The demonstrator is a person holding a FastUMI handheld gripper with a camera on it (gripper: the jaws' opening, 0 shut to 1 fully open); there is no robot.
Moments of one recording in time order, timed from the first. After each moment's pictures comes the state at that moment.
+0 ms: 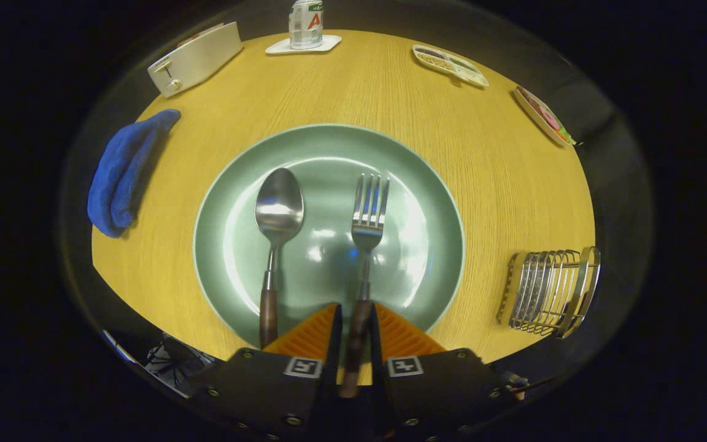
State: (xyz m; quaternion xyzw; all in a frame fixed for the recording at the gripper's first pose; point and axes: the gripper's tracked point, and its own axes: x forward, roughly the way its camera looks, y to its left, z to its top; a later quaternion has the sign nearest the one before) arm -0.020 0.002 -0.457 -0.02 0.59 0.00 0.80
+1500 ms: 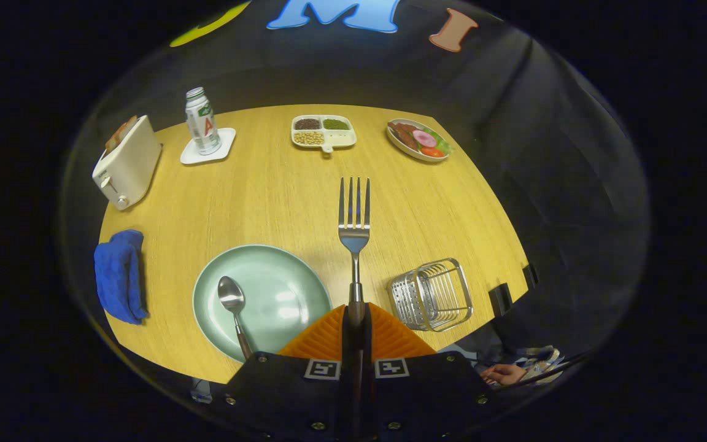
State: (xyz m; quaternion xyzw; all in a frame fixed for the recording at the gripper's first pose) arm -0.021 -0.106 -0.336 0.06 0.47 -0.22 0.85
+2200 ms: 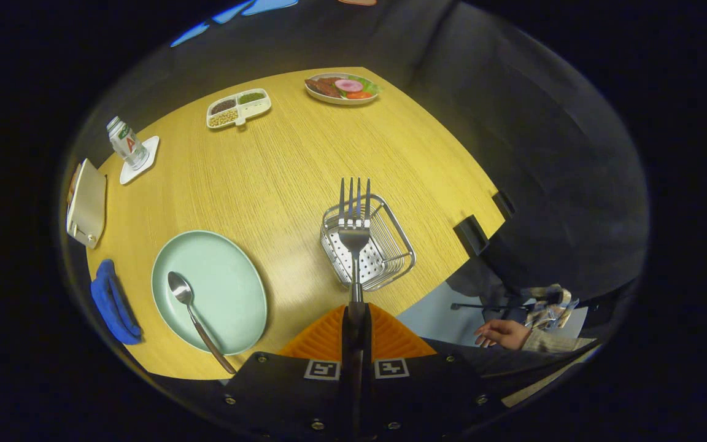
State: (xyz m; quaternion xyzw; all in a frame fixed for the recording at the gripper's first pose) arm -0.094 -0.148 -0.368 0.16 0.54 -0.29 0.77
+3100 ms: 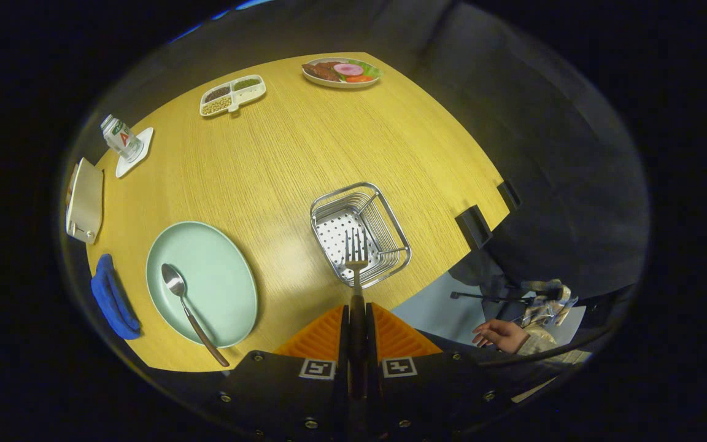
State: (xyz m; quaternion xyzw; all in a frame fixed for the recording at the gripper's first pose) arm -0.085 -0.157 -0.363 0.16 0.56 -0.27 0.76
